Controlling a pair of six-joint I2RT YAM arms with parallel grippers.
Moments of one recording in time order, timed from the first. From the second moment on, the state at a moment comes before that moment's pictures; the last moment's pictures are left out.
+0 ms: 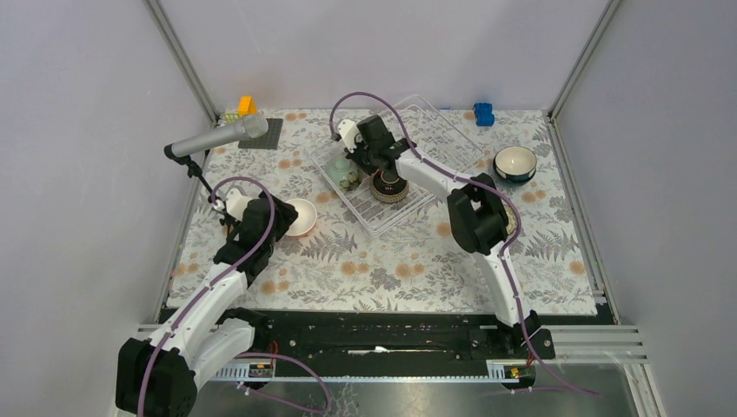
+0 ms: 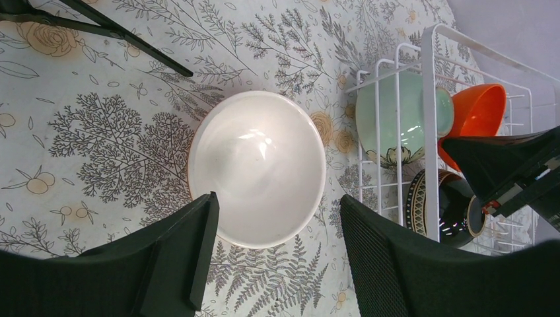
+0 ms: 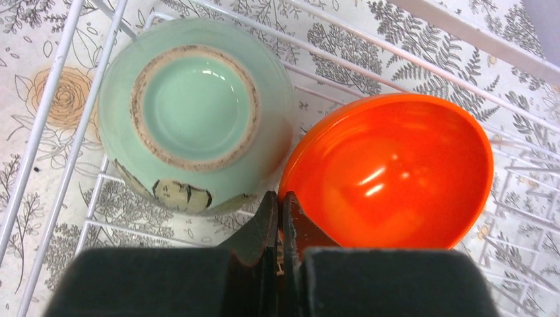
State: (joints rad) left arm -0.30 0.89 0.51 -0.22 -0.39 -1.00; right arm 0.65 2.33 1.98 -0.38 -0.06 -0.40
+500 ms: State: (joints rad) left arm -0.30 0.84 0.51 -0.20 -0.24 -0.95; right arm 0.65 1.96 1.80 -0.42 -0.12 -0.36
